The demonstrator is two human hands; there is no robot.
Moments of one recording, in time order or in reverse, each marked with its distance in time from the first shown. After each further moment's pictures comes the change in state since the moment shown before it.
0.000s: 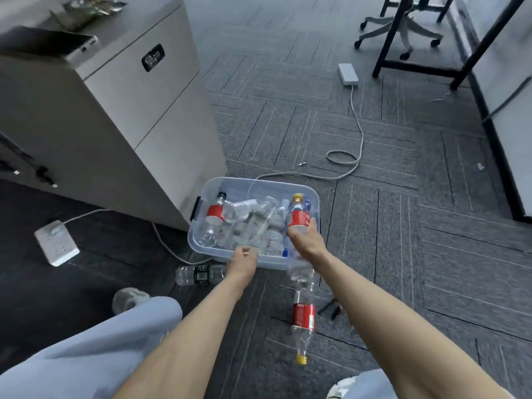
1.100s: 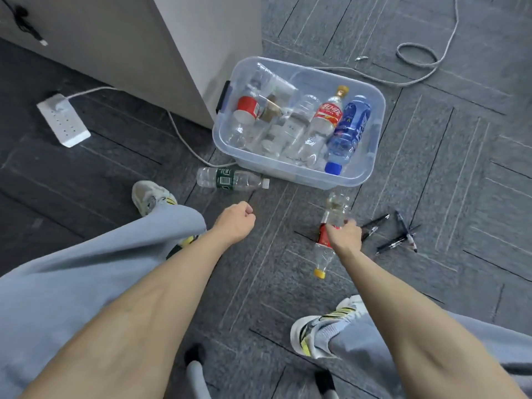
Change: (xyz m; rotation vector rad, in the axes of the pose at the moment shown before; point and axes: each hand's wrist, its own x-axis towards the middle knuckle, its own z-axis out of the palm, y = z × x) left_hand 0.025 -0.134 -0.058 0.656 -0.164 0.041; right_hand 0.002 0.196 0.070 -0.352 0.120 0.353
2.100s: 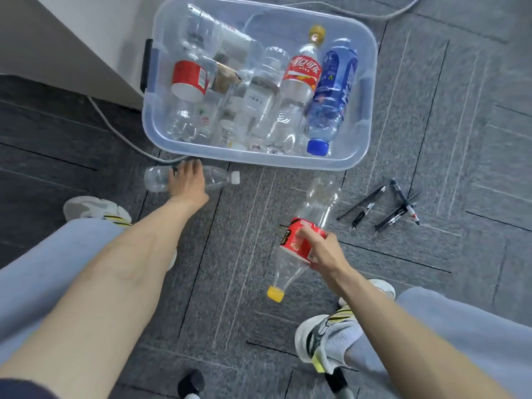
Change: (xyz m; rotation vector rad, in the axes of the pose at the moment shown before) left_hand 0.188 -0.039 0.012 0.723 0.087 0.053; right_hand -0.014 0.014 0.034 0.612 -0.359 0.216
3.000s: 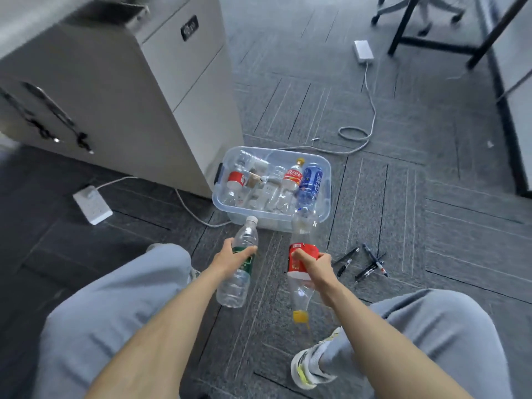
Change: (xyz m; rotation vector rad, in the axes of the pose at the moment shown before) left_hand -0.277 0.018 -0.103 -1.082 -0.080 -0.098; right_hand -0.177 -0.042 -0.026 -0.065 -0.023 -0.318
